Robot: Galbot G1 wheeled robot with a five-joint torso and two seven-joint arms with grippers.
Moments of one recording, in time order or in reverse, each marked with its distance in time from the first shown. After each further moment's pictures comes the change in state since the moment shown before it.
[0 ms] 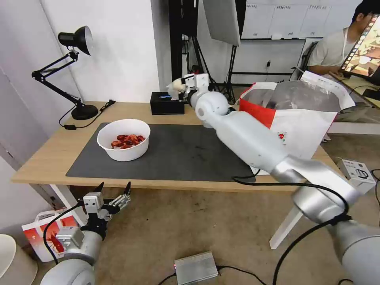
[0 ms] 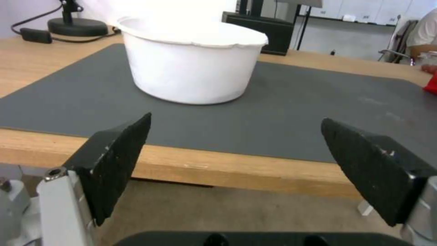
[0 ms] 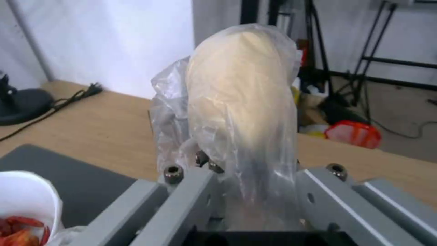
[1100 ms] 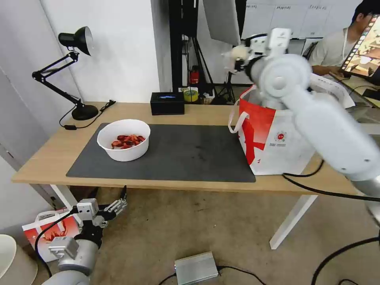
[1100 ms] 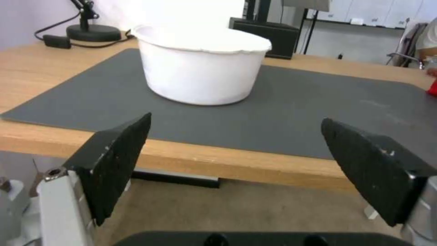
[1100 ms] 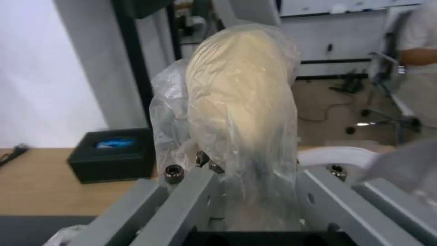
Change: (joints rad) left arm 0.085 -0.052 -0.033 -0.061 0.046 -0.017 0.004; right arm 0.005 -0.421 0.176 0.484 0.398 -0.107 0.416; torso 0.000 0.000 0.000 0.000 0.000
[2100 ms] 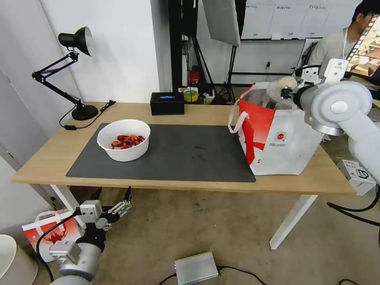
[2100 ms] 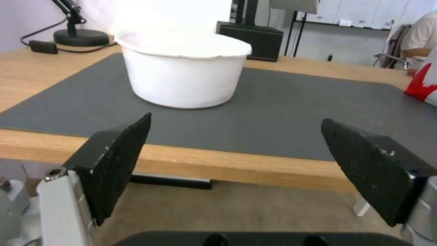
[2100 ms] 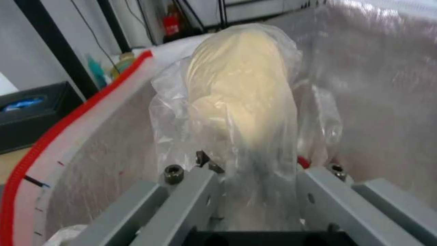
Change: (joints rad) left arm 0.028 -0.010 0.027 -0.041 0.034 -0.001 0.005; right arm -0.236 -0.210 0.165 0.070 0.193 0.000 0.081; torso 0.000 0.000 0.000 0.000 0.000
